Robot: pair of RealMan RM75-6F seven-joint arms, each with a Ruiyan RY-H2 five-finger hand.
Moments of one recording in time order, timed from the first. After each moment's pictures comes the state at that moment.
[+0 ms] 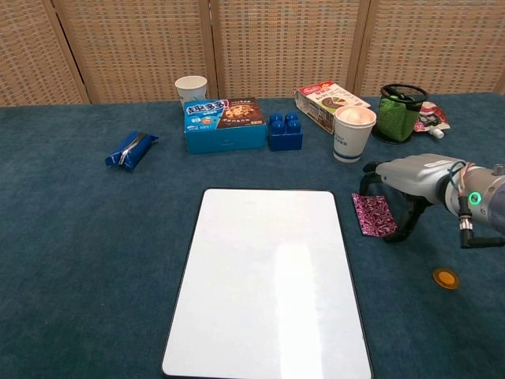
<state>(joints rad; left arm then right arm) -0.15 -1.05 -0.07 -1.60 1.32 1.30 -0.02 0.83 -1.62 0.10 -1.40 -0.65 0.97 -0.71</state>
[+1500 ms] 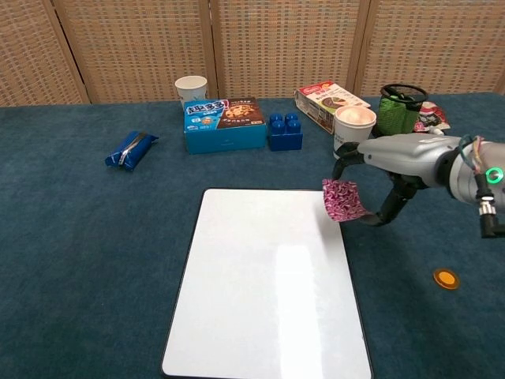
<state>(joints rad) -0.14 -1.04 -0.06 -1.62 1.33 1.31 -0.01 0.81 -1.50 0.13 -1.71 -0.73 1.03 -0.69</state>
